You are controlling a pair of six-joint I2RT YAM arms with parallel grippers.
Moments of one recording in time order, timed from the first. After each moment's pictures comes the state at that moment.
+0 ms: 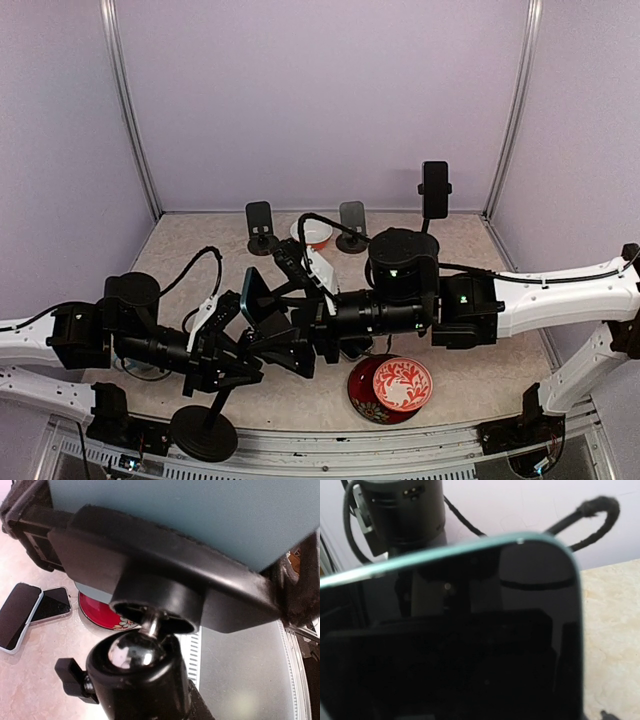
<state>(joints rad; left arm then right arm) -1.19 0.79 0.61 -0.22 0.35 -0.22 1.32 1.47 1.14 0.13 -0.16 0.13</state>
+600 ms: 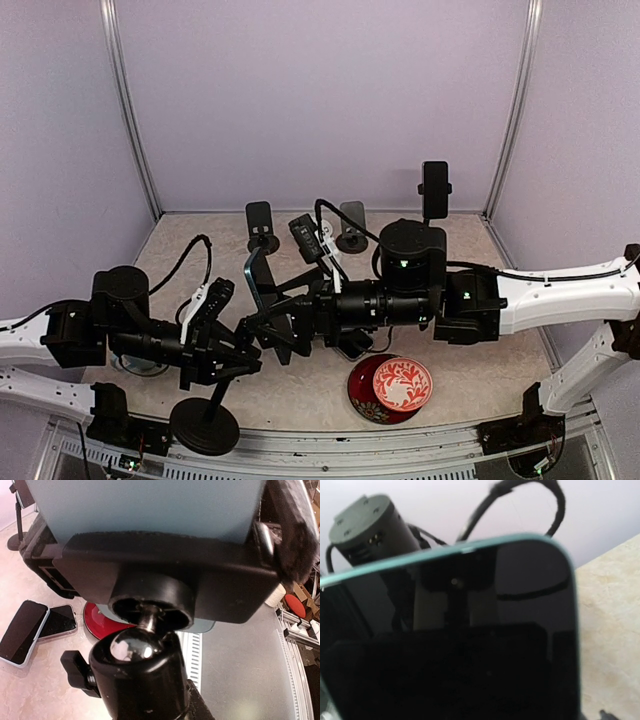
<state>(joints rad) -1.19 0.77 0.63 -0.19 0.32 -0.22 1.29 1.45 1.13 0.19 -0.17 0.45</state>
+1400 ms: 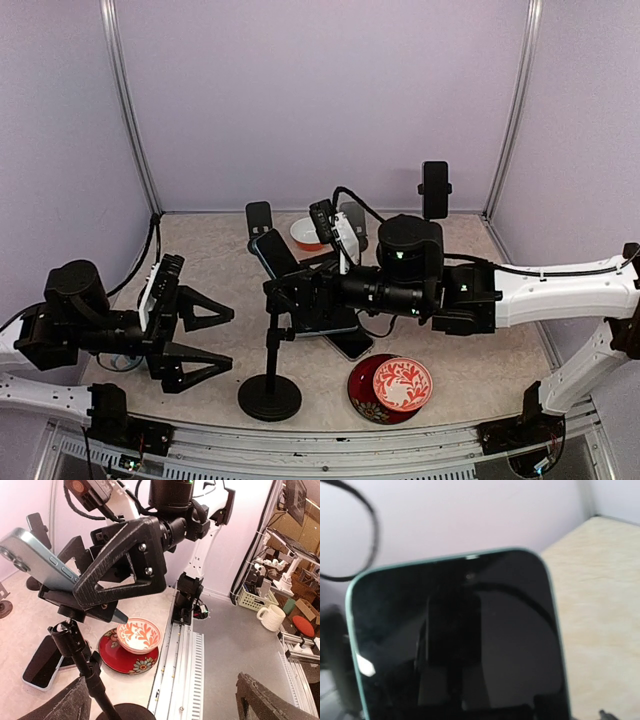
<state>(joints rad) -1.20 0.59 0.64 -0.19 0.23 -0.20 1.25 1.46 1.12 0.19 0.05 0.43</state>
